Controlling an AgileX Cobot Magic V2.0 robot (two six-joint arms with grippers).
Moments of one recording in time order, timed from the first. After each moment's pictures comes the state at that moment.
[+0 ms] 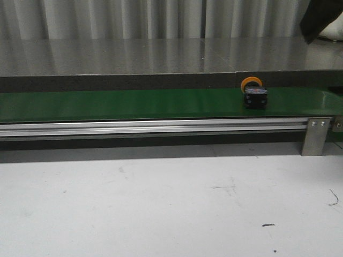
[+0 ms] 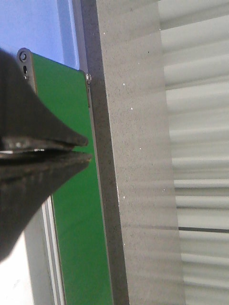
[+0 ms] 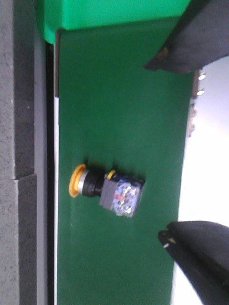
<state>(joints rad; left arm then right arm) -0.01 0.04 -0.29 -0.15 0.36 0.23 0.07 1.42 -1.13 0.25 0.53 -0.10</state>
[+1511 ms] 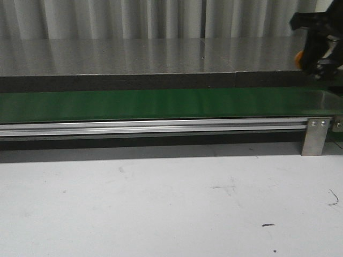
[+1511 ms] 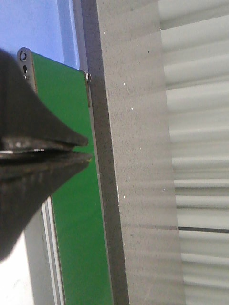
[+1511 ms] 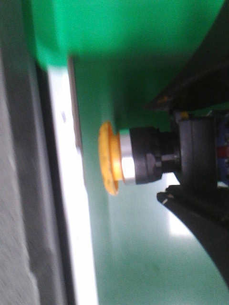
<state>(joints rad) -0.01 0.04 -0.29 -0.15 0.36 0.23 -0.08 1.76 -1.40 0.27 0.60 -0.10</state>
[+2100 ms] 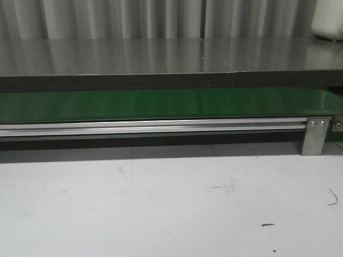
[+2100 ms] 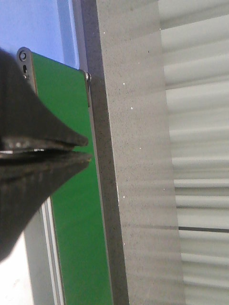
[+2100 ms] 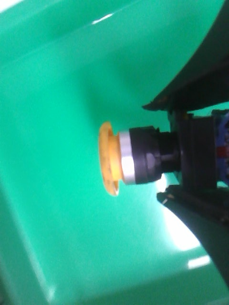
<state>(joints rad) -0.01 0.04 -0.29 -0.15 0.36 0.23 -0.43 1.92 -1.41 0.16 0.58 -0.10</state>
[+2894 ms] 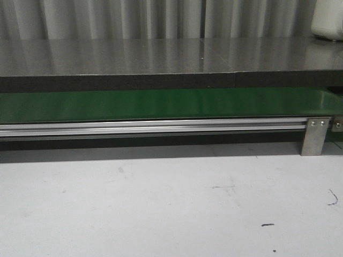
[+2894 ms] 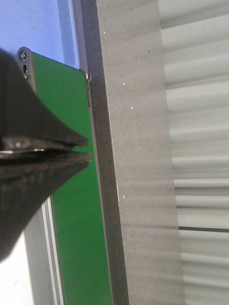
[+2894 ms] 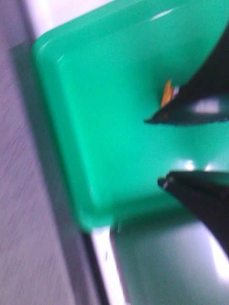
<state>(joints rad) -0.01 0.04 -0.29 -0.15 0.36 0.23 -0.28 1.69 -1.50 0.15 0.67 -0.10</state>
